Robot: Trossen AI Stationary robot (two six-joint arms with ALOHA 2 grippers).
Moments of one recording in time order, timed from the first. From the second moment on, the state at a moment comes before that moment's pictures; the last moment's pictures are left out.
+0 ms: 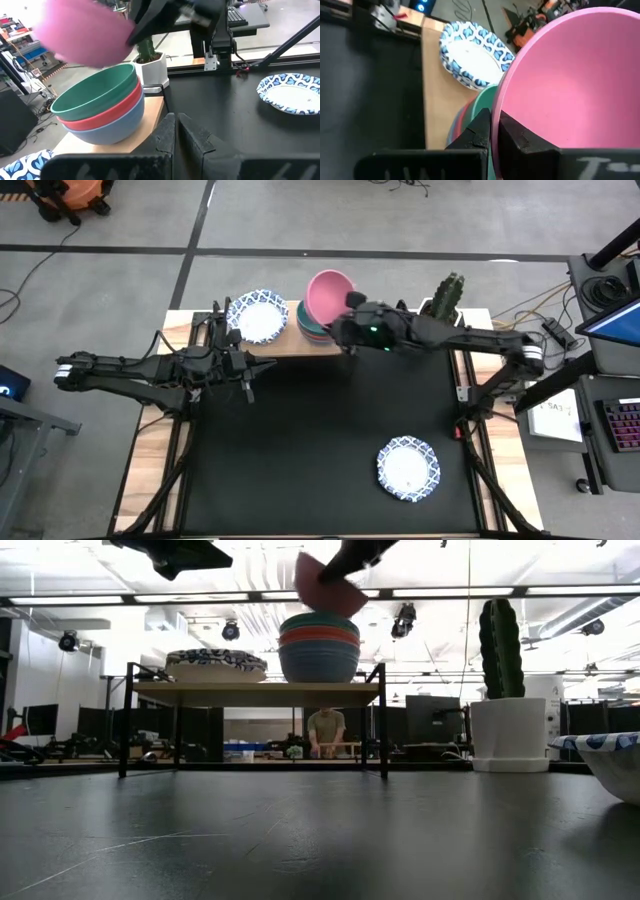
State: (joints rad) left arm -0.04 0.81 0.73 -0.12 -0.36 0.15; right arm -0.17 1.55 1.53 -0.39 0.25 -0.45
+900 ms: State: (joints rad) left arm -0.04 0.81 0.71 -0.13 -0.36 0.12; right arm -0.24 1.64 1.60 -0.41 0.18 -0.38
